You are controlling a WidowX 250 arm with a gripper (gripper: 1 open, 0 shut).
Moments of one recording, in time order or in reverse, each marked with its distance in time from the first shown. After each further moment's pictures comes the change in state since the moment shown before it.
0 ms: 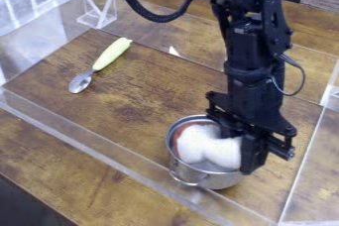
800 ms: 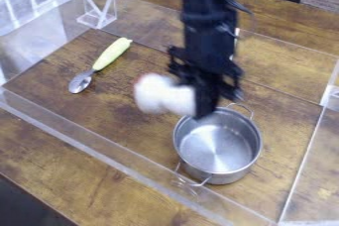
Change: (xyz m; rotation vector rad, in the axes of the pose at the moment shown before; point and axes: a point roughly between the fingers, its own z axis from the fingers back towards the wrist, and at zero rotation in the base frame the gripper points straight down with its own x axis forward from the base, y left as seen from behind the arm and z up) arm -0.018 0.076 0.055 0.040 -0.012 0.075
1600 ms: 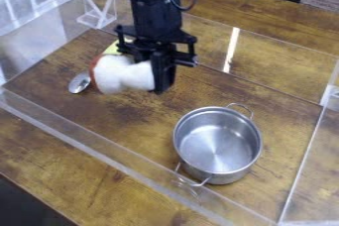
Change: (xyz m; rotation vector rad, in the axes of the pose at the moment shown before) arm -0.008 0.020 0.001 0.000 0.000 0.244
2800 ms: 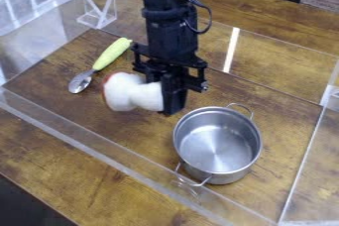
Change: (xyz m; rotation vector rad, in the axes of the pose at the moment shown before) arm -0.008 -0.017 -0.020 -0.023 0.067 -0.154
